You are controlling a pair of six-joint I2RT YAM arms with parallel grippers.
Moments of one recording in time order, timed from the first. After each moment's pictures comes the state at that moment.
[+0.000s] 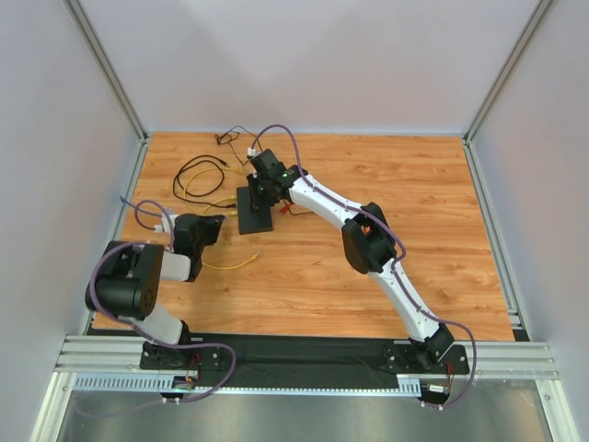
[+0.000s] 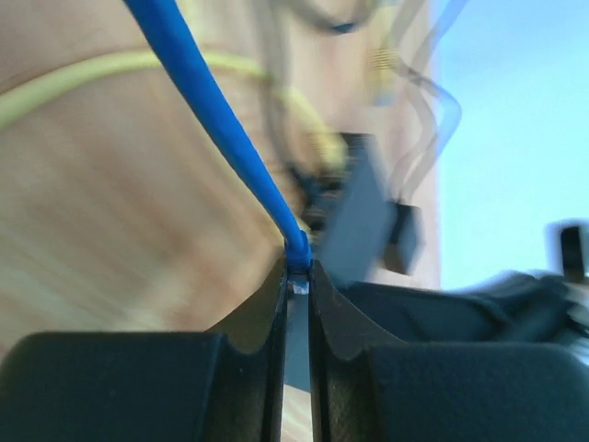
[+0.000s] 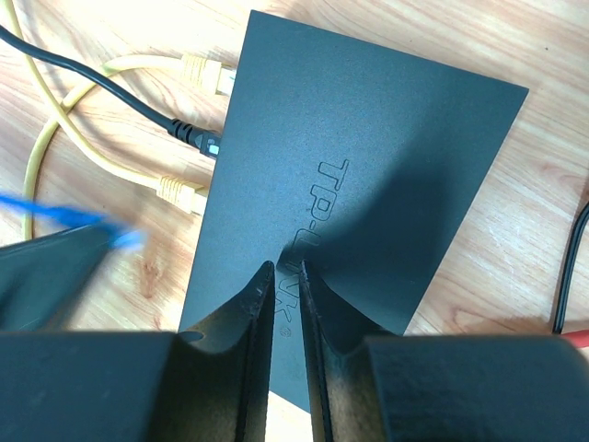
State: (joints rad) left arm -0.10 1.65 0.37 0.83 -0.10 -1.34; right arm 0.74 2.55 2.31 -0.63 -0.10 0.45
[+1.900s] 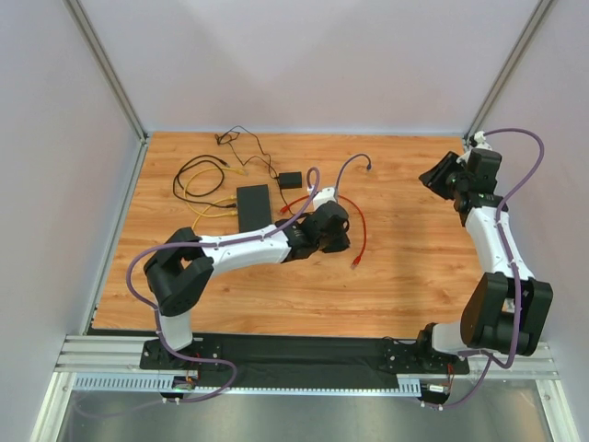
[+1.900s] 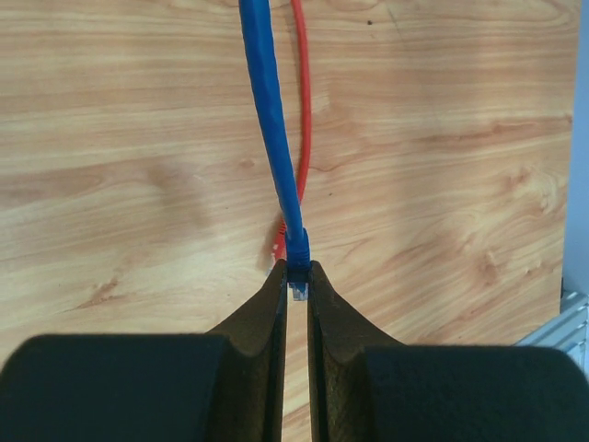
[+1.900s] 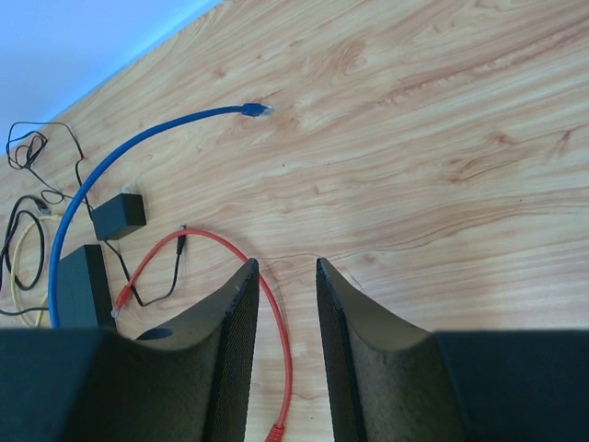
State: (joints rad) left arm -1.01 1.83 1.30 -0.17 -0.23 -0.94; right arm -0.19 1.39 1.07 -0.21 -0.28 0.46
